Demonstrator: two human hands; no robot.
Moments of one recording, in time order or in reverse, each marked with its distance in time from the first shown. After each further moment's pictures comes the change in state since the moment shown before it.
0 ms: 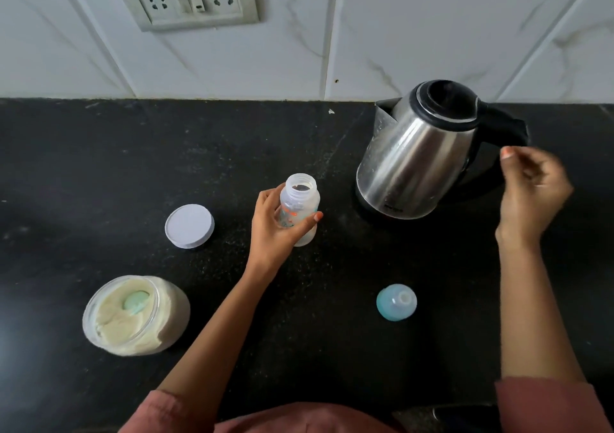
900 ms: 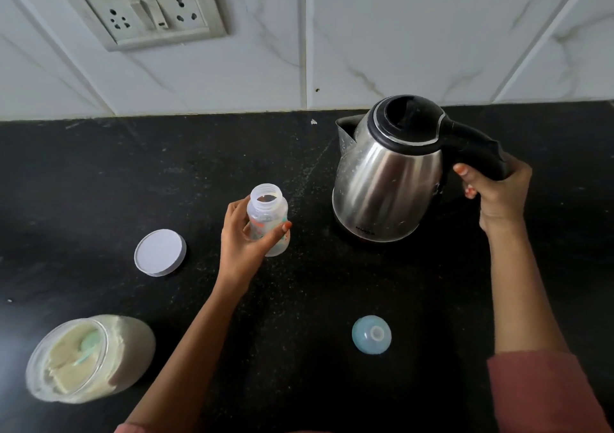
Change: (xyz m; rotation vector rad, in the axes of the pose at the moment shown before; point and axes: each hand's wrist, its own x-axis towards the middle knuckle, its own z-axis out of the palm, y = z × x) left_hand 0.026 0.002 0.015 0.031 0.039 -0.034; right_hand 0.059 0.032 0.004 0.193 -0.447 0.073
